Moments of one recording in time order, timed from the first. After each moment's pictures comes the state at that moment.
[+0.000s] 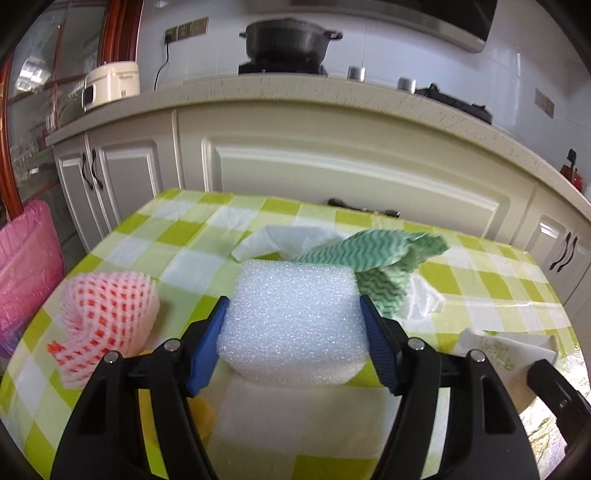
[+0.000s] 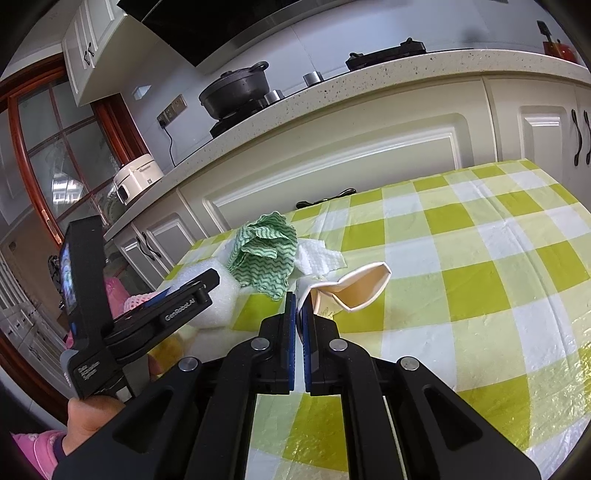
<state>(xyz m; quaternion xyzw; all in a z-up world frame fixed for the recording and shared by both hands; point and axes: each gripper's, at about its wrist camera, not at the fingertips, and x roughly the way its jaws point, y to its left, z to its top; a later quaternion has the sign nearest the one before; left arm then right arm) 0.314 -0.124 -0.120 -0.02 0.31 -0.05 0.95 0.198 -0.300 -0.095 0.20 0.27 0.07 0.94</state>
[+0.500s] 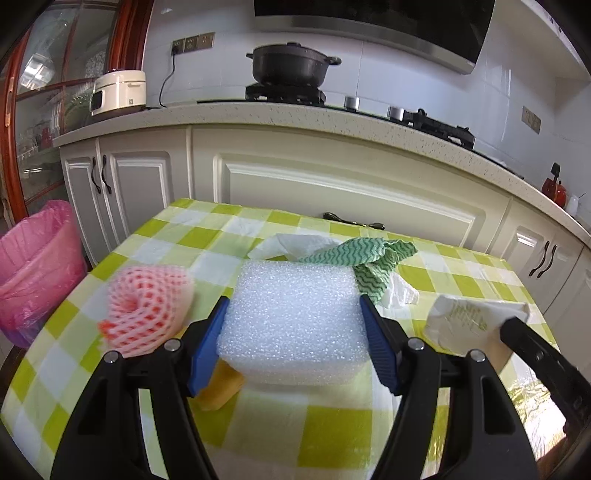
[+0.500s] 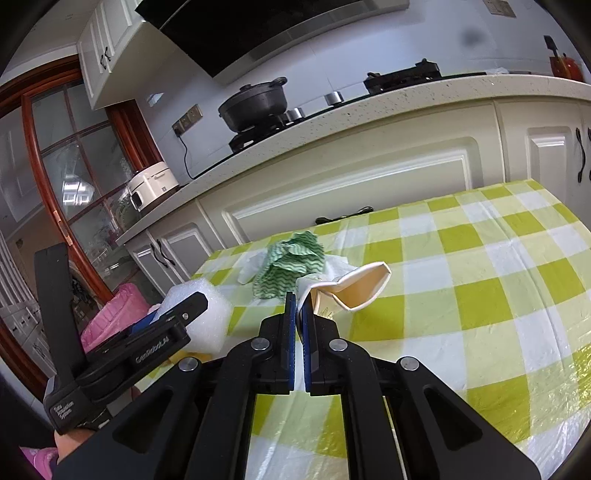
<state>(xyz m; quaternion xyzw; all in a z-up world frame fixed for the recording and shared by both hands) 0.256 -0.095 -0.090 -0.04 0.28 -0.07 0.96 0.183 -0.279 -0.067 0.19 0.25 0.09 0.95</state>
